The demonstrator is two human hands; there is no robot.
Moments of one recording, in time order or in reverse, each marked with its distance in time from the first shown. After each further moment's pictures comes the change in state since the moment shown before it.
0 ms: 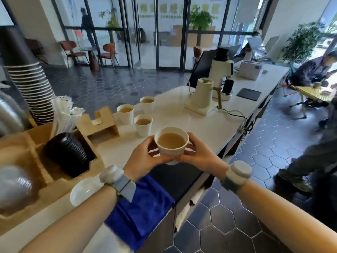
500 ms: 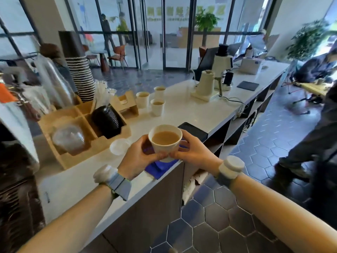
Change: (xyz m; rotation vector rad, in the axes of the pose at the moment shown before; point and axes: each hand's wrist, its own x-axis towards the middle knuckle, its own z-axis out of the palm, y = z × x) left_hand -0.197 0.029 -0.030 0.090 0.079 0.018; right_hand -0.147 -0.062 0.103 -0.012 -0.048 -0.019
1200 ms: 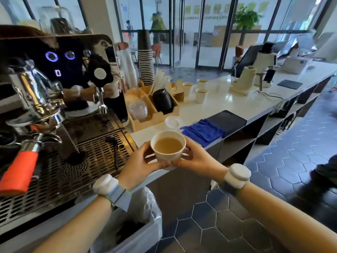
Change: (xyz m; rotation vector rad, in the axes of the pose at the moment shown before) left_hand -0.241 0.014 -0.128 0.013 0.146 -0.079; right_hand -0.108 -0.084 0.196 0.043 -0.239 -0.076
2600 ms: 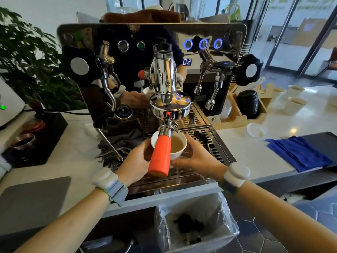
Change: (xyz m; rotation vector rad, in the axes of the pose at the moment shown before) left_hand -0.081 -0.070 -0.227 0.203 0.285 -0.176; right_hand 0.135 -0.055 0.216 -0.041 -0.312 -0.088
